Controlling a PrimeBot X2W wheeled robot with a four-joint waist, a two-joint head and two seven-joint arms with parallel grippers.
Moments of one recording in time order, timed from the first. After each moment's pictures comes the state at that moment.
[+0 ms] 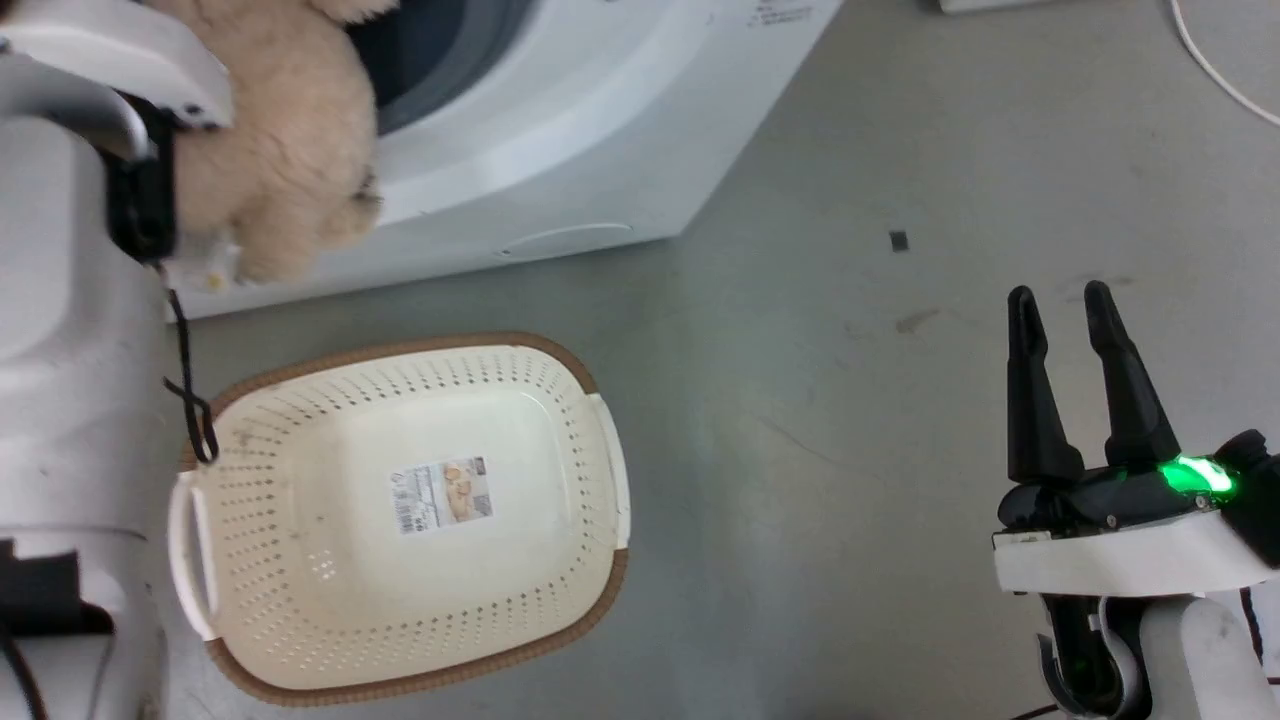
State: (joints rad) left arm -1.09 0.32 -0.09 0.76 -0.21 0.02 -0.26; right arm -0.20 -0.05 0.05 -0.06 0.40 0.13 -0.26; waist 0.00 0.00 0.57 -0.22
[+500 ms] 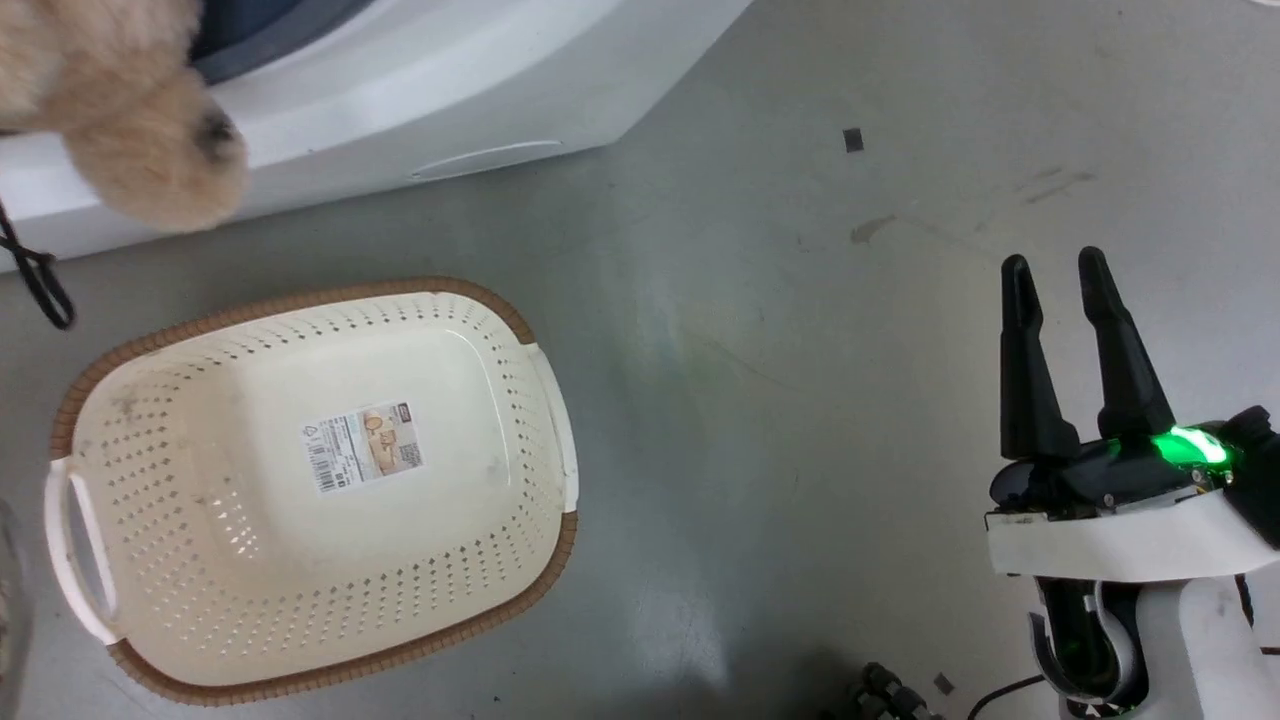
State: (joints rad) left arm -1.38 0.42 -0.05 0.88 -0.18 0.00 -0.26; right arm -0.23 -0.05 0.07 -0.08 0.42 0.13 -0.26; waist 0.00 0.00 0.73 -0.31
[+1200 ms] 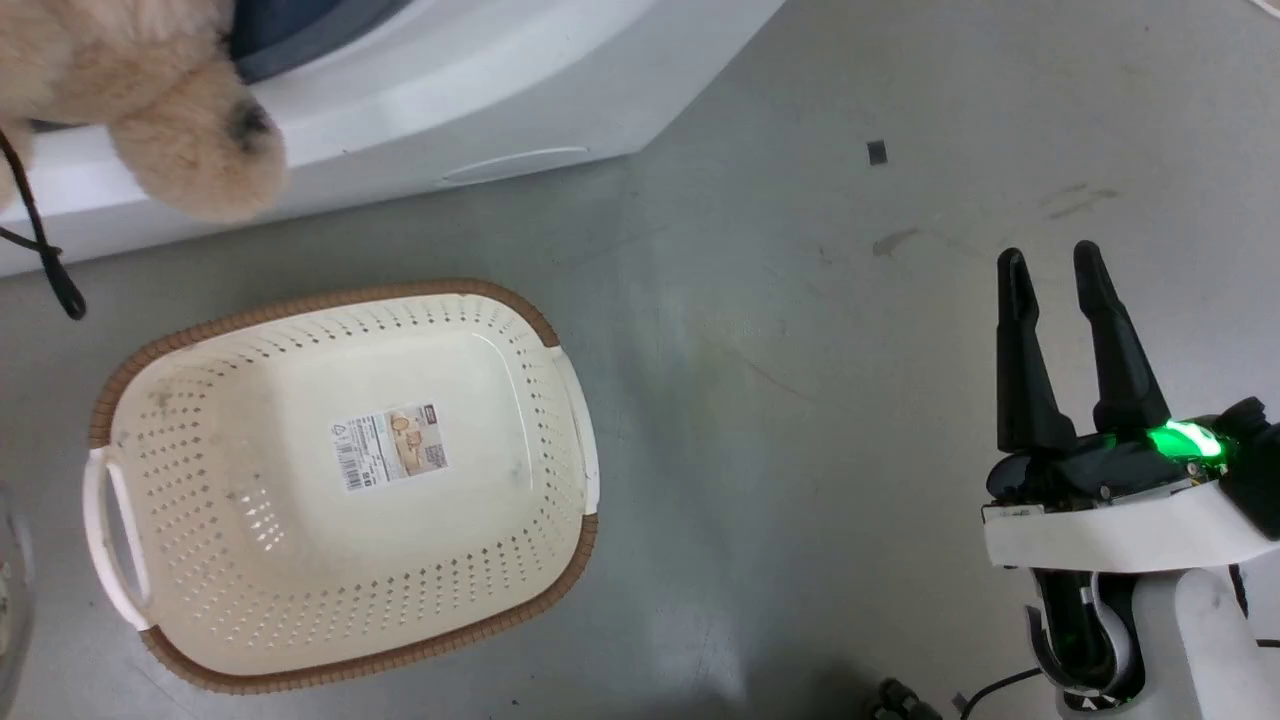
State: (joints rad) left arm -1.47 0.41 -0.09 1.06 -0.13 0.00 -0.26; right arm -0.25 -0.05 0.08 -0.07 0.43 0.13 -0.26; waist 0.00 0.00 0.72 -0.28
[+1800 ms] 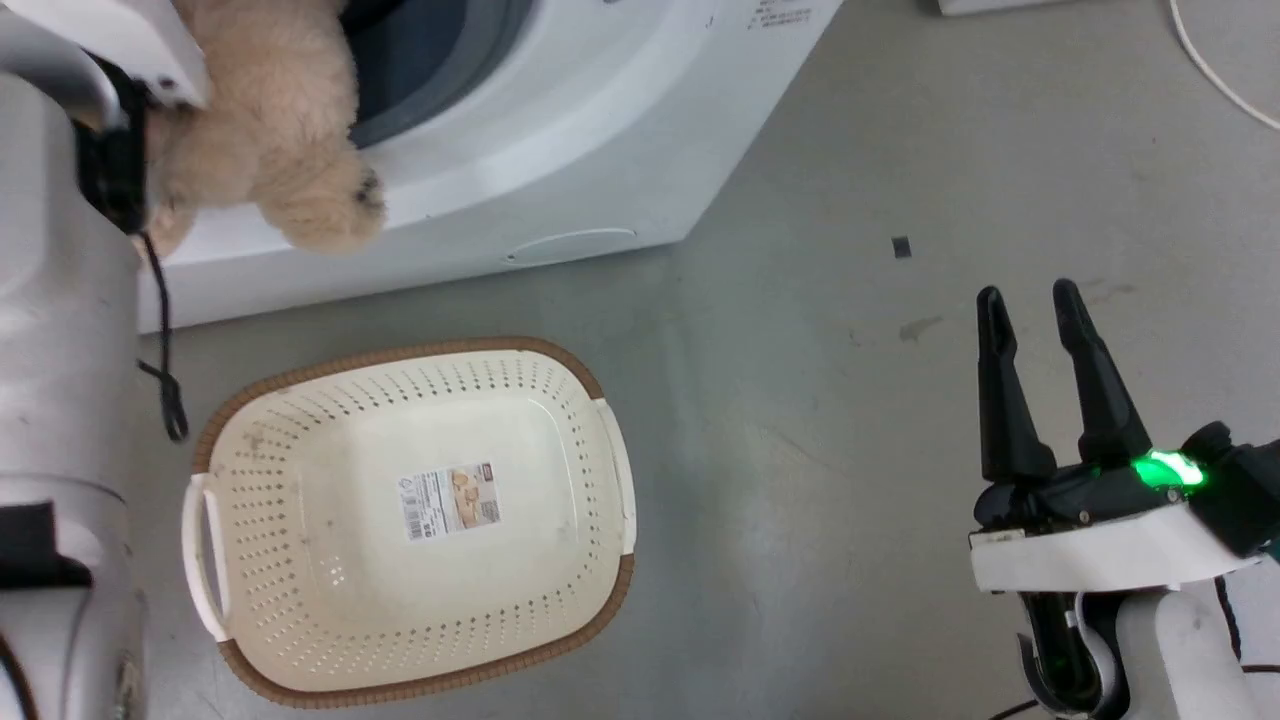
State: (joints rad) left arm -1.24 0.34 -0.10 0.98 -0.15 -0.04 -0.26; right arm -0.22 -0.05 0.08 -0.03 0.40 0.13 -0.26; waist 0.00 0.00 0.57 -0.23
